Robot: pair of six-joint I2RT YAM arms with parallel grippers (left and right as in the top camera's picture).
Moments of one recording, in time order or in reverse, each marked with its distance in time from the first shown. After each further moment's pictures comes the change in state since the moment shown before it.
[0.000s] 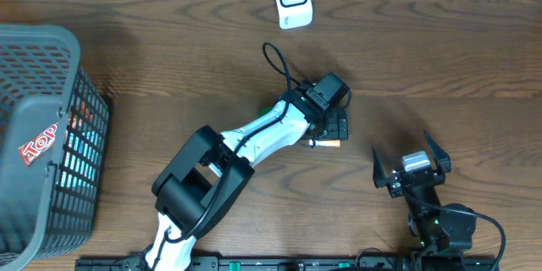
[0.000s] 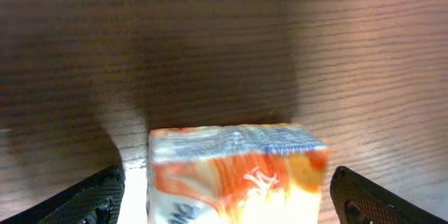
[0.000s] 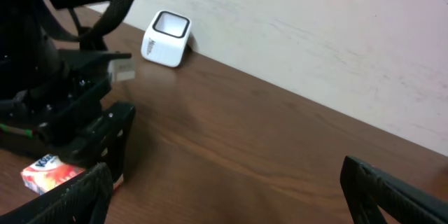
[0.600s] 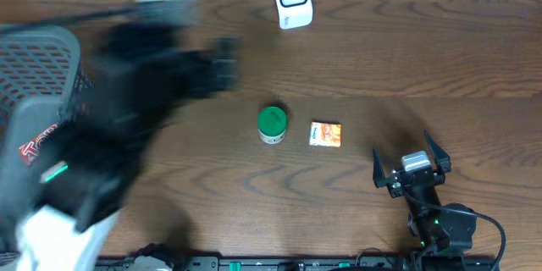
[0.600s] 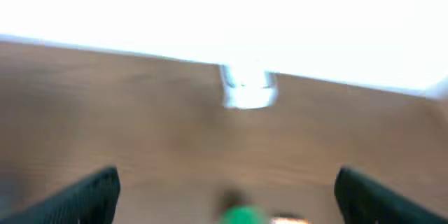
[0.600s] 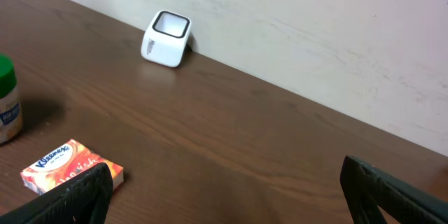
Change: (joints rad) left arm 0.459 -0.892 0.269 -0.482 -0.267 0.375; right arm 0.000 0.000 0.000 0.000 0.000 0.000
